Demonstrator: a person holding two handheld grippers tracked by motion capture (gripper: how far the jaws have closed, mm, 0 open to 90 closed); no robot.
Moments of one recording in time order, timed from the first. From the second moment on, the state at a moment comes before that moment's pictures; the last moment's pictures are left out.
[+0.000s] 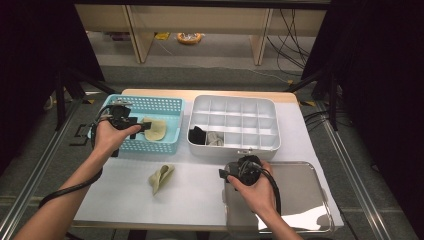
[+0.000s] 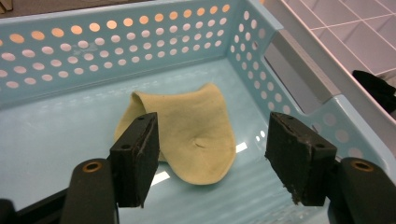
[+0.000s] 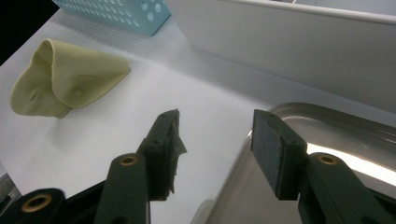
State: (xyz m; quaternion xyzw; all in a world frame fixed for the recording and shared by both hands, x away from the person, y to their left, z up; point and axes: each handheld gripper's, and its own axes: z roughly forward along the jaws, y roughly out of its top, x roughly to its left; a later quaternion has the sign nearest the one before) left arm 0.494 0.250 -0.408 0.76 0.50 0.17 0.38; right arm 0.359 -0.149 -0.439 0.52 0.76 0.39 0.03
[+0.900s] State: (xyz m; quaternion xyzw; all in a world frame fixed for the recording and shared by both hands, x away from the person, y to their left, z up) left arm 0.534 0.252 -0.417 0.76 0.53 0.17 0.35; right arm 0.363 -0.152 -0.443 0.50 0.77 0.39 0.05
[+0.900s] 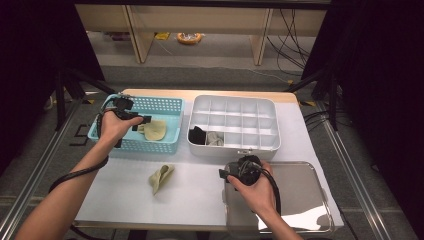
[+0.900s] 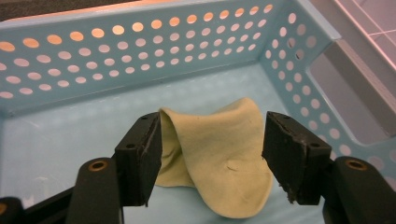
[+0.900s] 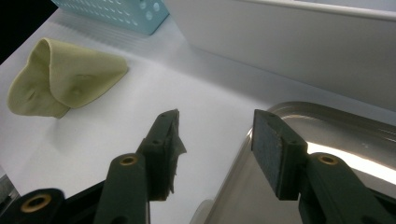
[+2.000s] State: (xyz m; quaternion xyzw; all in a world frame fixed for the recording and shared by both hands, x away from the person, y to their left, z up) left arm 0.554 0.250 -0.442 0.75 0.57 0.12 0.30; right arm 0.361 -0.151 -0.442 0.51 0.77 0.39 0.04
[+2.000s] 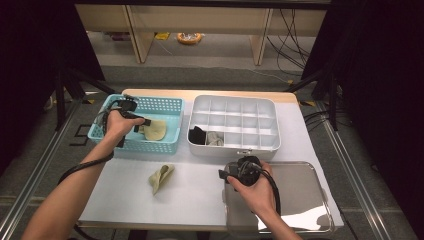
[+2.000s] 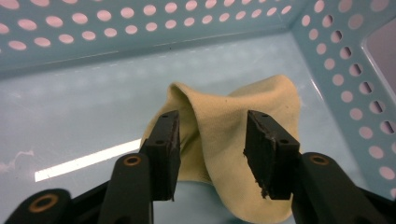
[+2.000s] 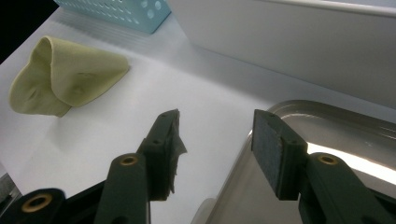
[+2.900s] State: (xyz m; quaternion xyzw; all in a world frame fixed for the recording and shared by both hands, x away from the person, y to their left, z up) left arm 0.544 0.247 -0.430 0.77 0.55 0.12 0.29; right arm 0.360 -0.151 -0.442 0.51 0.77 0.38 0.04
